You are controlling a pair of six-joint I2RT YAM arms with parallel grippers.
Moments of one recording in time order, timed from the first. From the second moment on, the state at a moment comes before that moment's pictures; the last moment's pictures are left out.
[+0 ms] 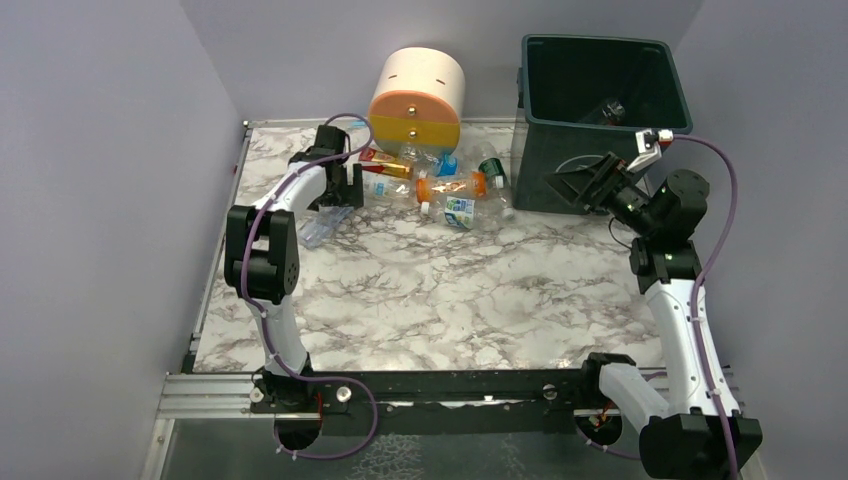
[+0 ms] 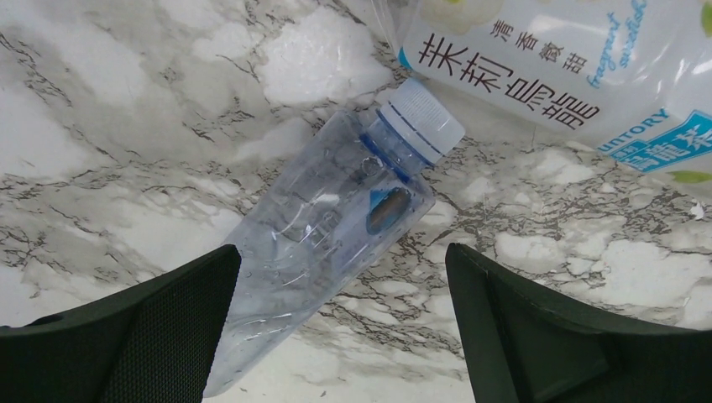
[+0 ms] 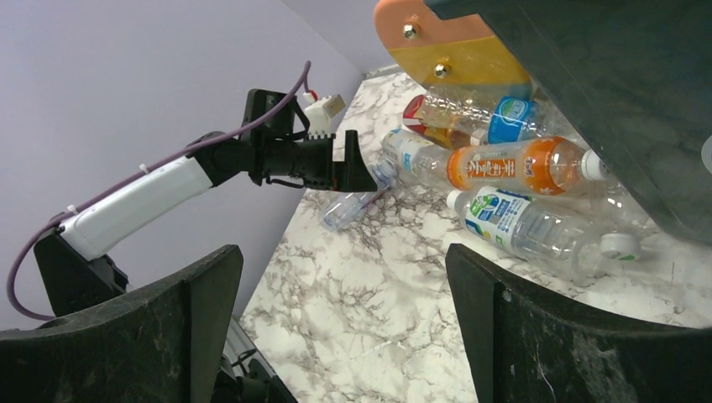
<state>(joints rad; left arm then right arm) -0.14 1.93 1.49 -0.66 -0.14 -0.18 -0.09 0.93 0.91 0.01 -0.77 0.74</state>
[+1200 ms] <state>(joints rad) -0.14 1.88 1.34 -0.69 -0.06 -0.25 -0.09 0.91 0.86 0.02 -0.78 0.75</state>
